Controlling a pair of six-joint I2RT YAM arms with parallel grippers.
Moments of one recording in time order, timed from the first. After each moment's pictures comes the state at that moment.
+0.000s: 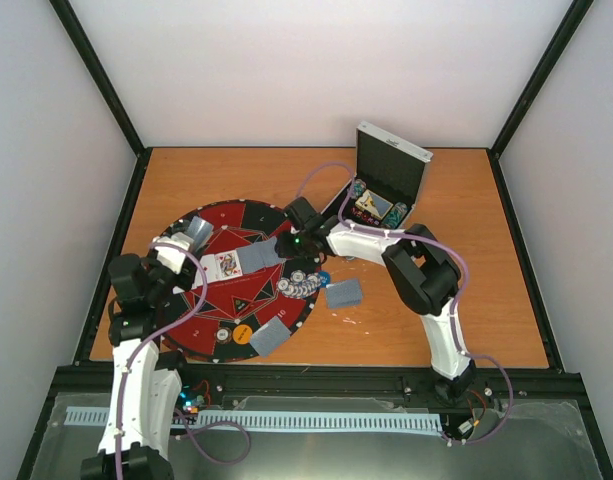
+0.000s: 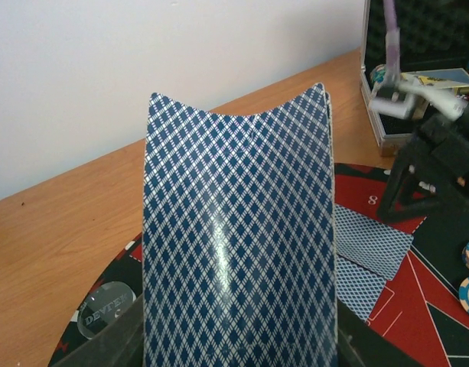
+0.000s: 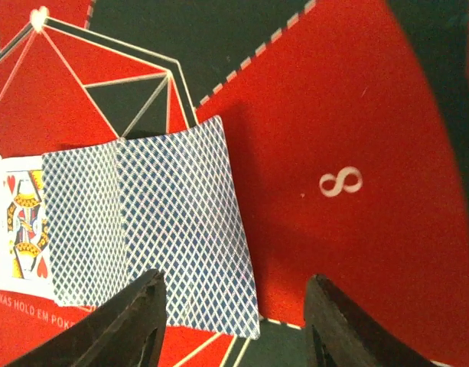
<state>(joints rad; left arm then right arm) 0.22 0.57 0.38 -0.14 0.59 0.40 0.78 2.11 1.45 -0.28 -0.17 0.67</state>
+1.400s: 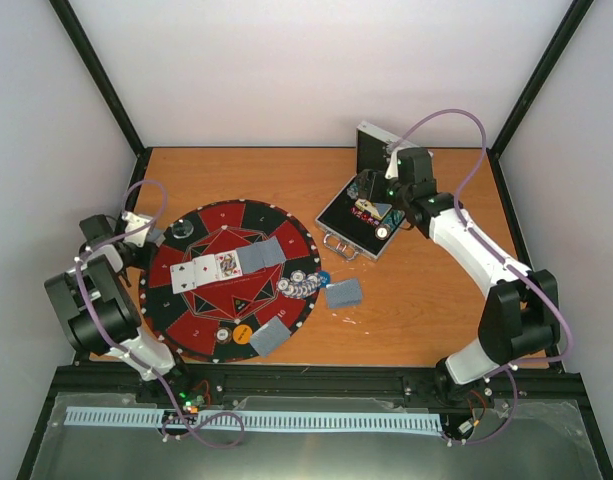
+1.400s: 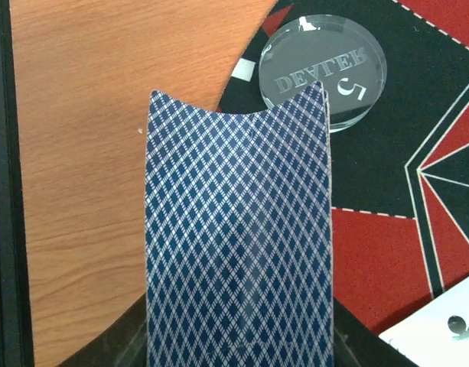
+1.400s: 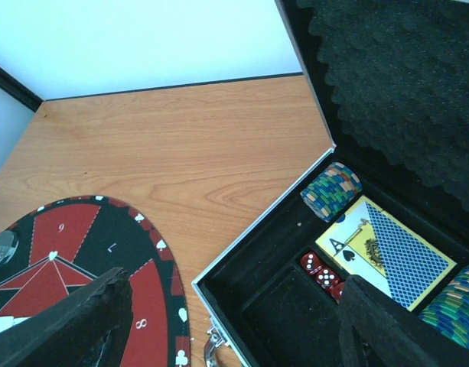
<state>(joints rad) 0.55 1.58 0.82 -0.24 0.40 0.69 0.33 1.53 1.22 -0.24 -0.15 0.35</state>
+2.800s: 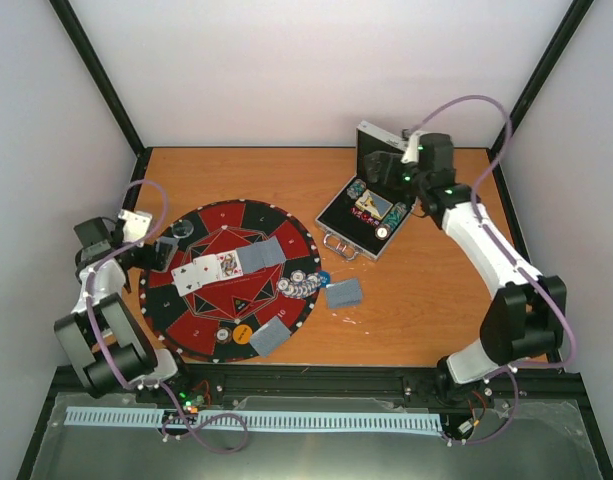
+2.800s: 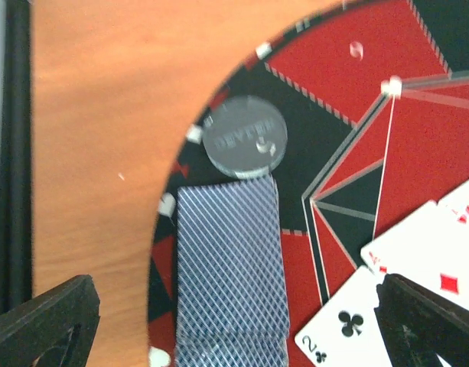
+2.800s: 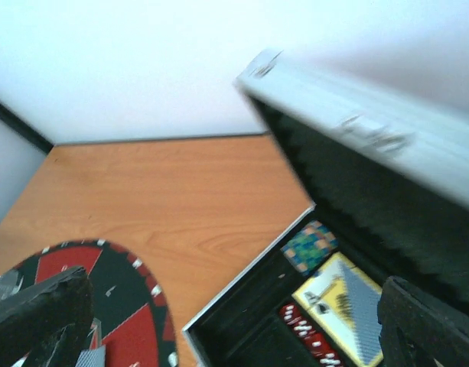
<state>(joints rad) 0.55 1.35 0.73 -0.29 0.50 0.68 0.27 1.54 1.31 -0.24 -0.19 0.31</state>
